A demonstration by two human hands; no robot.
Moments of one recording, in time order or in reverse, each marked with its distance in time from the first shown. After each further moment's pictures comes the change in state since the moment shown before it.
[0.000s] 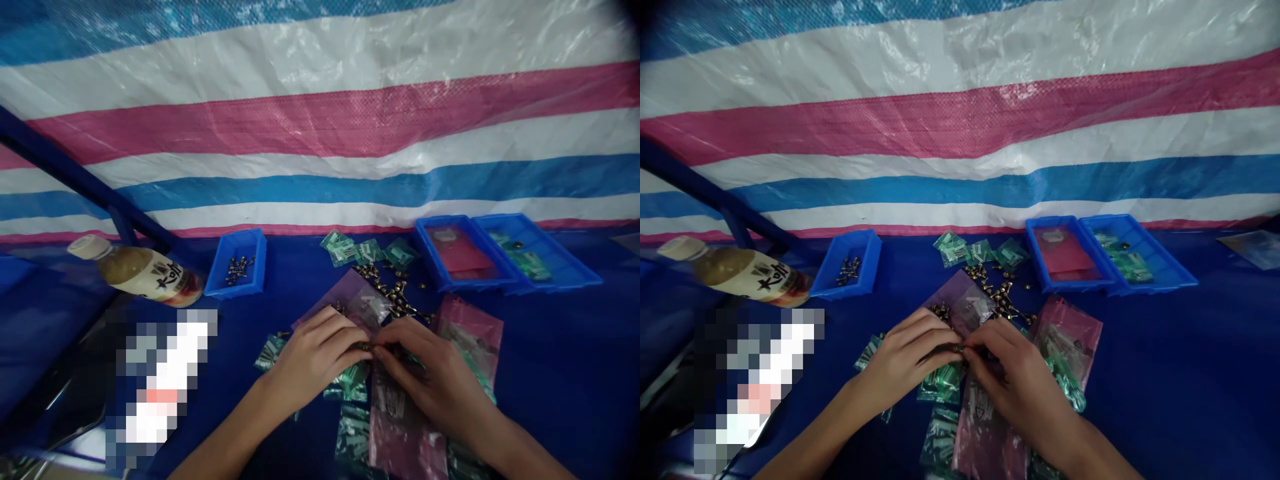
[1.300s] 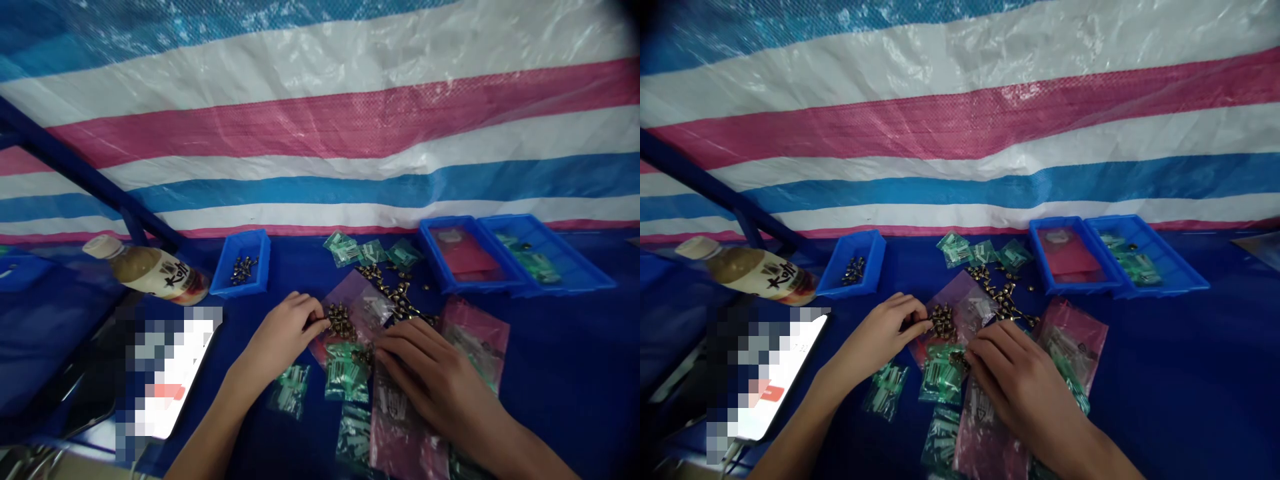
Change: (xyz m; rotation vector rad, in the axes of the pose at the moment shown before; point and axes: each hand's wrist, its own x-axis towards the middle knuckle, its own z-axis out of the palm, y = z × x) left_hand -0.003 -0.026 -0.033 0.211 -0.312 -0.539; right_hand -0.004 0.004 -0.003 -0.194 -0.033 -0.201
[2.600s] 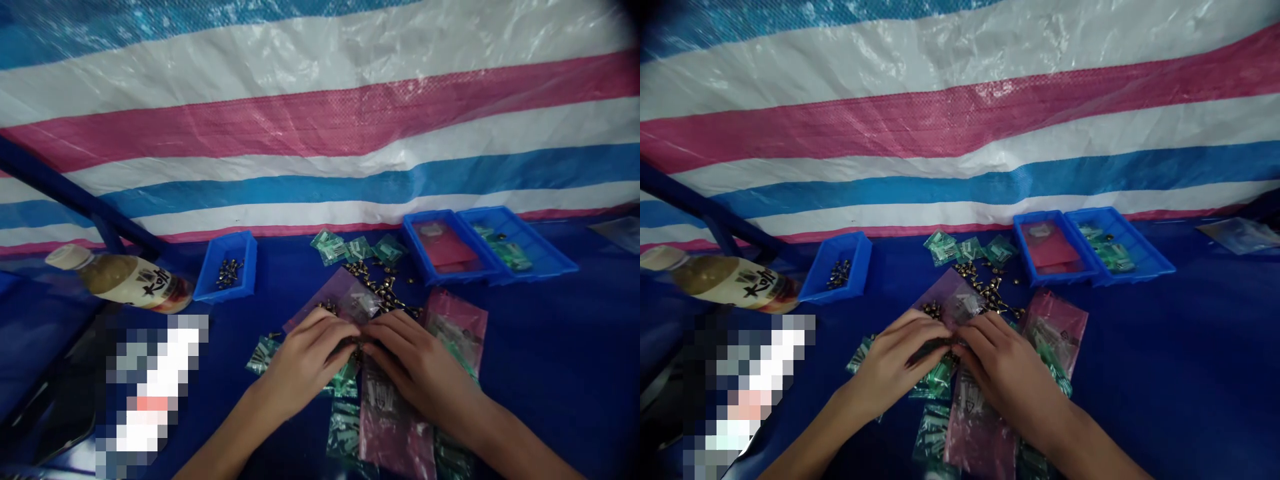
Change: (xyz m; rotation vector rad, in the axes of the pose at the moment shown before) left_hand -0.009 0.040 0.028 -0.238 0.270 0.422; right_hand 0.004 0.000 -0.001 -0.070 -0.054 0.077
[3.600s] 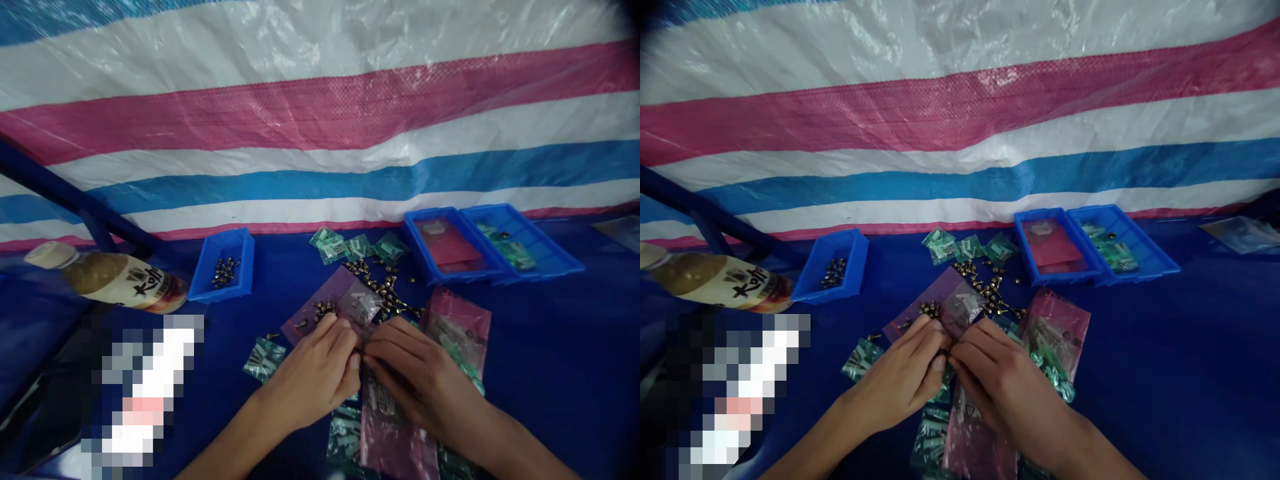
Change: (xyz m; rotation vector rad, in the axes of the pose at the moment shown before) left_hand -0.001 0.007 0.008 0.217 -0.268 -0.024; right_hand -0.002 -0.006 0.000 0.145 0.012 -0.104
